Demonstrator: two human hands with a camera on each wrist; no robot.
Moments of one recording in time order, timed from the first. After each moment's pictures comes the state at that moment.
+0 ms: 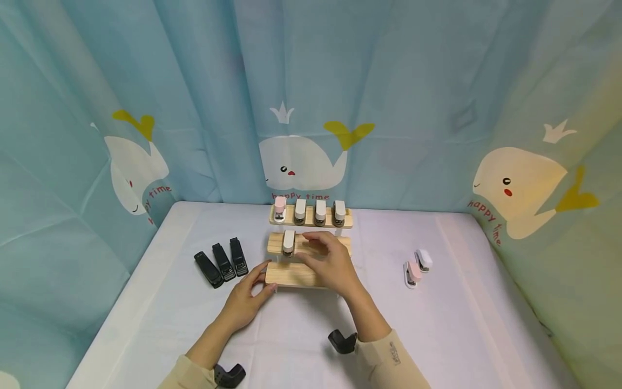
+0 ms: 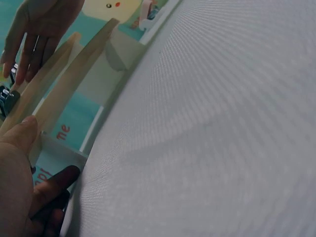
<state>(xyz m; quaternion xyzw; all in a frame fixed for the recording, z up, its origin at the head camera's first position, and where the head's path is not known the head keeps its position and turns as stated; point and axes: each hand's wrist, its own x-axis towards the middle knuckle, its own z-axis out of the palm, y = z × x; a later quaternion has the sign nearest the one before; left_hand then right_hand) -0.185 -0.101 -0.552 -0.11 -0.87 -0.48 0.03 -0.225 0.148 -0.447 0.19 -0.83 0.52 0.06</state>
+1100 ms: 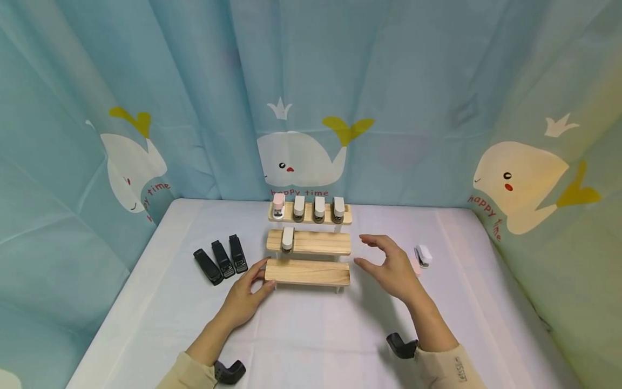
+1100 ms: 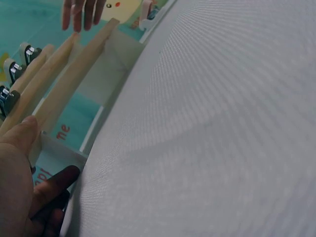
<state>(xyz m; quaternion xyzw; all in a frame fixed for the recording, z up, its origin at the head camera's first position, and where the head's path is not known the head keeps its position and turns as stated) -0.186 -0.101 -0.552 -0.10 -0.87 -0.49 0.02 -0.211 0.264 -0.448 0.16 -0.90 0.39 0.09</state>
